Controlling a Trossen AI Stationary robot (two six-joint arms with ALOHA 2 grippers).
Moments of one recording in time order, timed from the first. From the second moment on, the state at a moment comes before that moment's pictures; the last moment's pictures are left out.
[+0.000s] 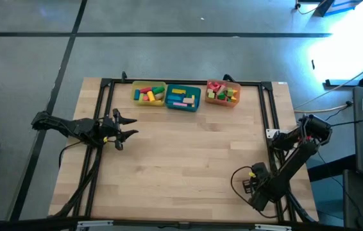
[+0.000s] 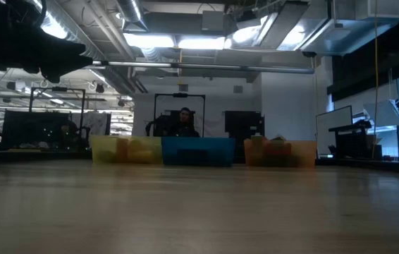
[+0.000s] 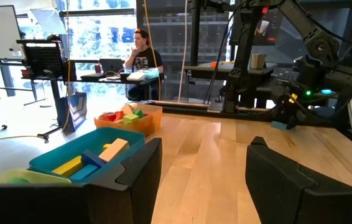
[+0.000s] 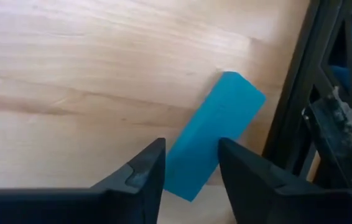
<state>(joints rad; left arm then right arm) -0.25 0.01 0.01 0.07 -0.51 0.02 1.03 1.68 0.91 -0.97 -0.18 2.35</state>
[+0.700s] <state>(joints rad) -0.25 0.01 0.01 0.07 -0.51 0.03 0.96 1.68 1.02 -1.00 -0.11 2.24</state>
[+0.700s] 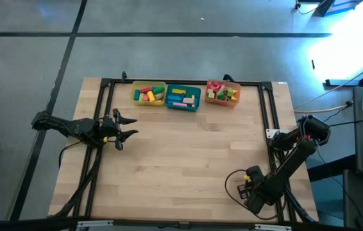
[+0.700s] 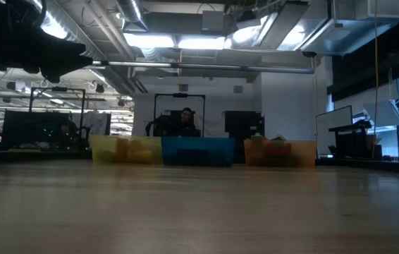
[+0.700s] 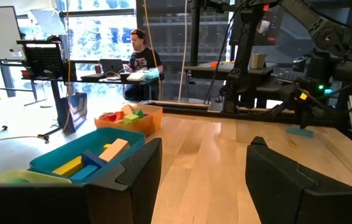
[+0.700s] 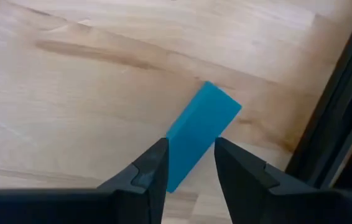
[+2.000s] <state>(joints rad) -0.25 0.01 0.01 0.07 -0.51 0.02 0.95 1.73 1.02 -0.96 -0.28 2.43</state>
